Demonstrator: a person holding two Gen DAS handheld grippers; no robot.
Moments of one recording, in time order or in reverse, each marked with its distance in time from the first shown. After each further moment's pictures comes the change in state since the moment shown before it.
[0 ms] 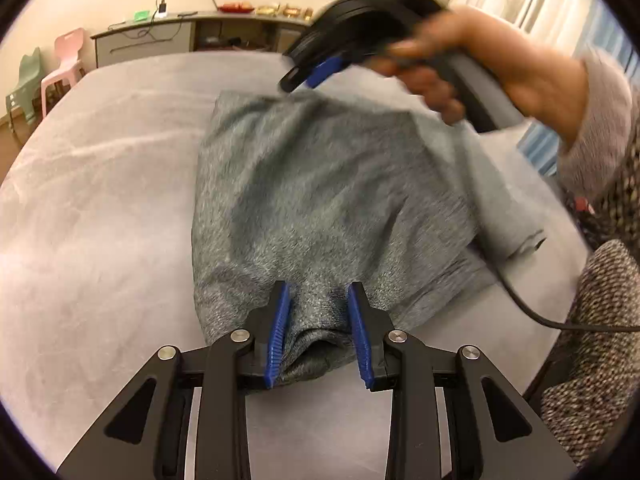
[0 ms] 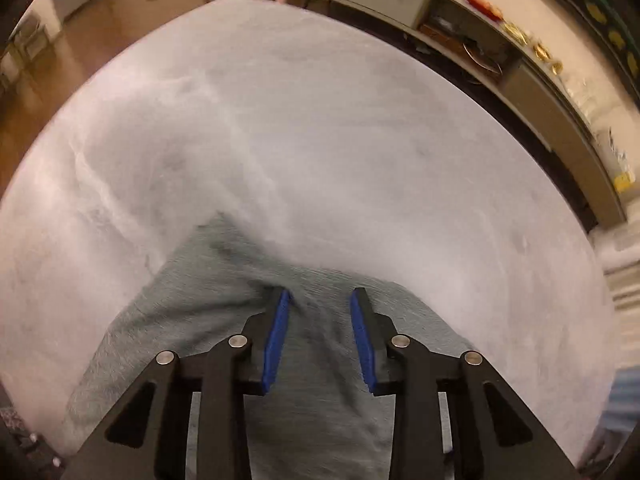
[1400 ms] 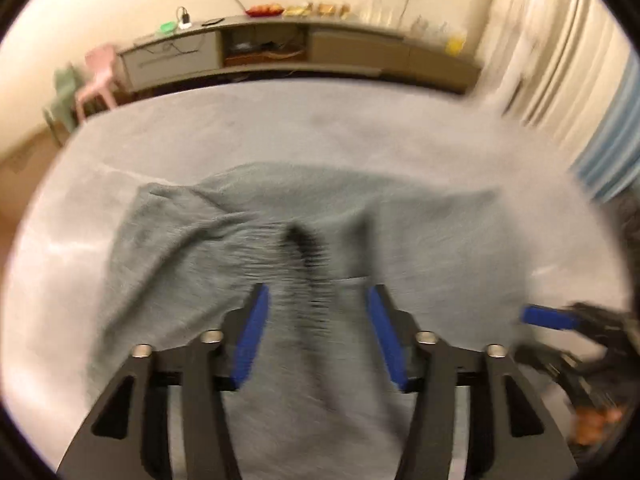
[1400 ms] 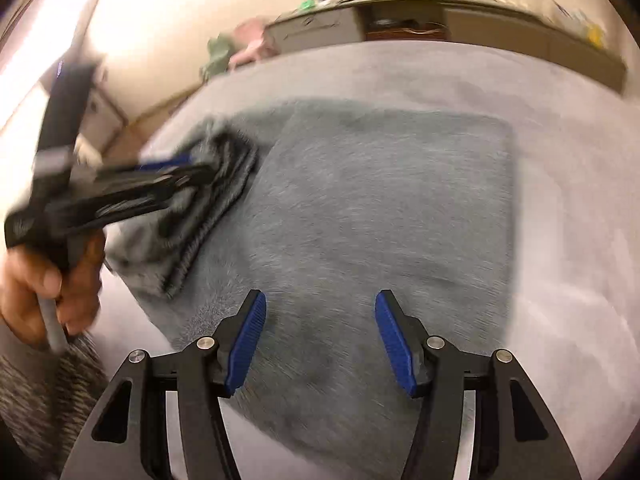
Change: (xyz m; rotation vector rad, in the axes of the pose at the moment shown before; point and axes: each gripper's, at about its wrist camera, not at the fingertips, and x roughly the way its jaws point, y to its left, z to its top) left arm 0.081 -0.133 0.124 -0.070 0.032 0.194; right arm -0.057 -0.122 -0.258 0.334 -0.250 0.291
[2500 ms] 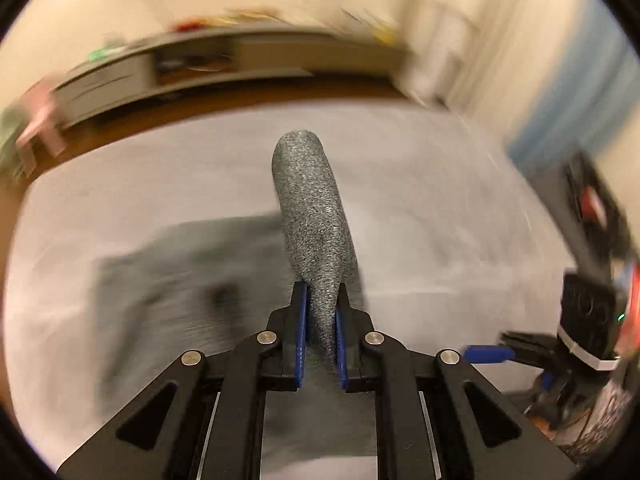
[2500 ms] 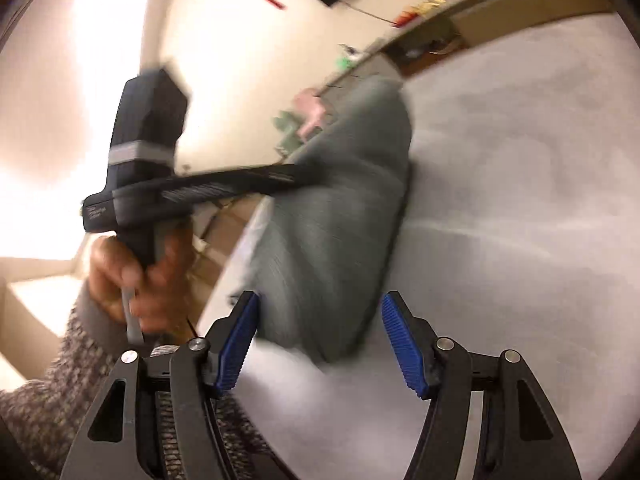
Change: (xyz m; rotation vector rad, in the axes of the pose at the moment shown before) left arm -0.065 0.008 0.051 0.099 0.033 -0.087; right arm 0.004 0.008 0.002 0.107 -0.169 0.451
